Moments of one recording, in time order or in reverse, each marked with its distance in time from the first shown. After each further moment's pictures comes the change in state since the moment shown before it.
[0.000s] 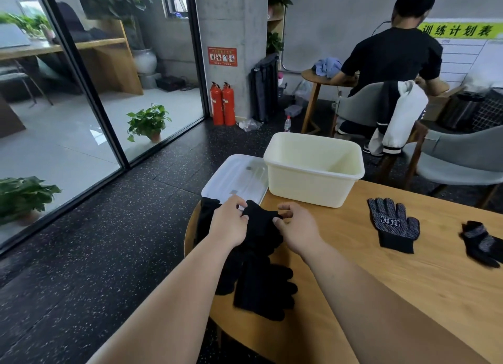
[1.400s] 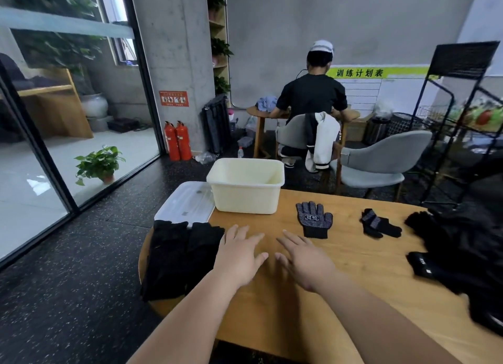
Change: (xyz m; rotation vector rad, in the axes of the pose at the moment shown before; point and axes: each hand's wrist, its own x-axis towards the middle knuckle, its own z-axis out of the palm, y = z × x) left_hand -0.131 0.084 0.083 0.577 -0.182 0.501; right_hand -0.133 0.075 -0.140 -0.781 -0.114 -0.111
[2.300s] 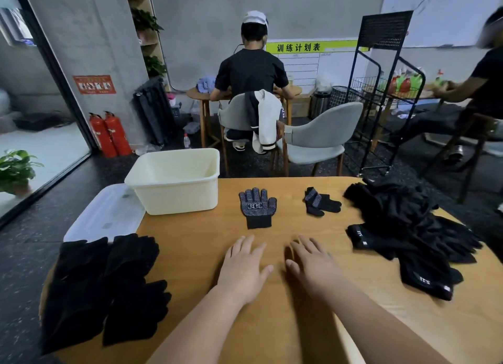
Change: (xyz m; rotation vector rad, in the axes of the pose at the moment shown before) left_hand 0.052 0.119 0.101 0.053 -0.165 0.230; right_hand -0.051 0.158 0.038 0.061 0.033 0.344
